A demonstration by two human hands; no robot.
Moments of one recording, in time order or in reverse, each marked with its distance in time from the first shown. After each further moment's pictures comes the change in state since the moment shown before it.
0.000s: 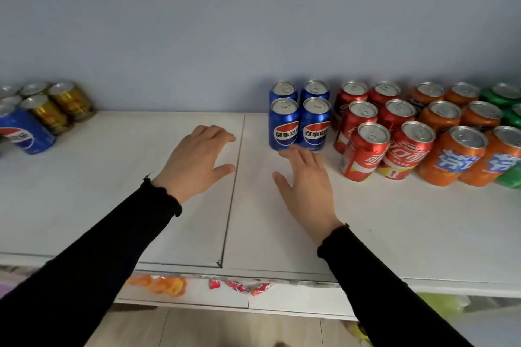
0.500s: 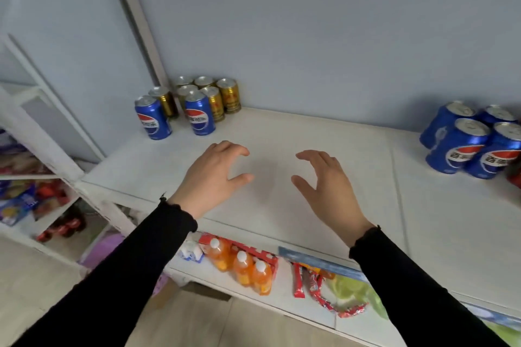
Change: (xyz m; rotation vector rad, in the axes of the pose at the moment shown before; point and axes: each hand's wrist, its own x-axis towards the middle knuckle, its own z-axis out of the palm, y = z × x) left_hand -0.195 -0.222 -0.074 -0.146 0.094 -0.290; right_hand 0.000 -0.244 0.130 0.160 -0.144 -0.259
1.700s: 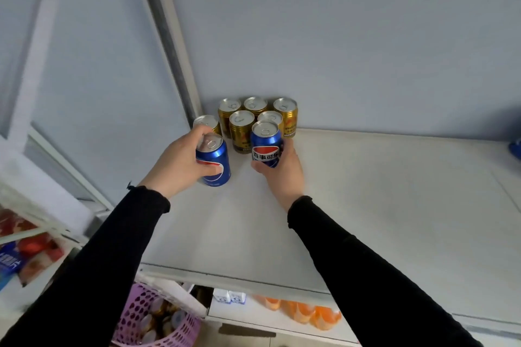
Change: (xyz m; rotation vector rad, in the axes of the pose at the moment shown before) left_hand 0.104 -0.280 -0.080 -0.293 -0.106 -0.125; right_hand 0.205 -0.143 0.234 0.507 0.207 0.426
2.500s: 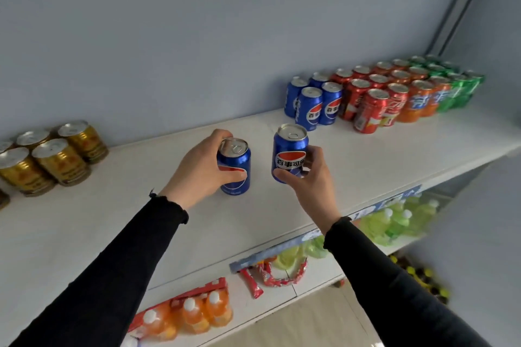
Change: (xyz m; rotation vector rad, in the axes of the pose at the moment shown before) left_hand -0.028 0.315 0.234 -0.149 -0.266 0.473; right_hand -0.149 0.092 -0.388 -0.013 0.512 0.099
